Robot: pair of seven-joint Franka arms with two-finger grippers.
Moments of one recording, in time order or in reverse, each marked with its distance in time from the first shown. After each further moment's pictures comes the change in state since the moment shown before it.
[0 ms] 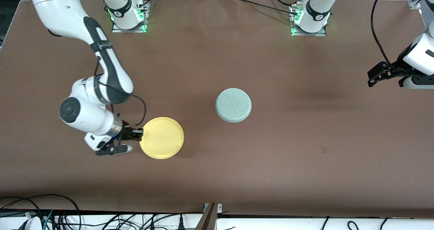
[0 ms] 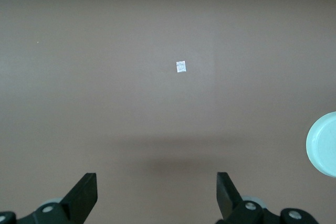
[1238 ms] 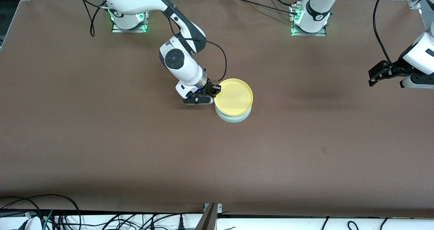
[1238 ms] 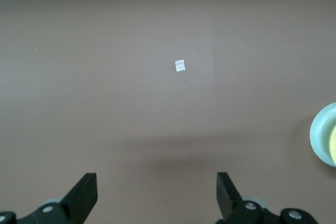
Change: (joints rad) left arm 0.005 0.000 0.002 0.000 0.000 0.000 0.060; right arm 0.293 -0.055 0.170 -0.320 0.000 0.359 0.540
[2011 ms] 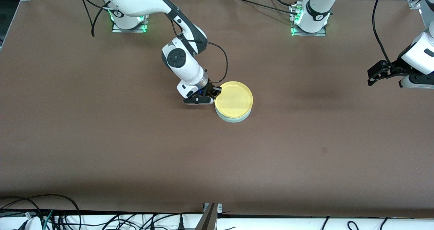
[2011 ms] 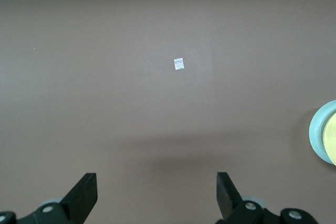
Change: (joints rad) left arm 0.000 0.000 -0.004 0.000 0.000 -0.007 0.000; right arm 0.059 0.028 -0.063 -0.018 -0.004 0.097 0.018
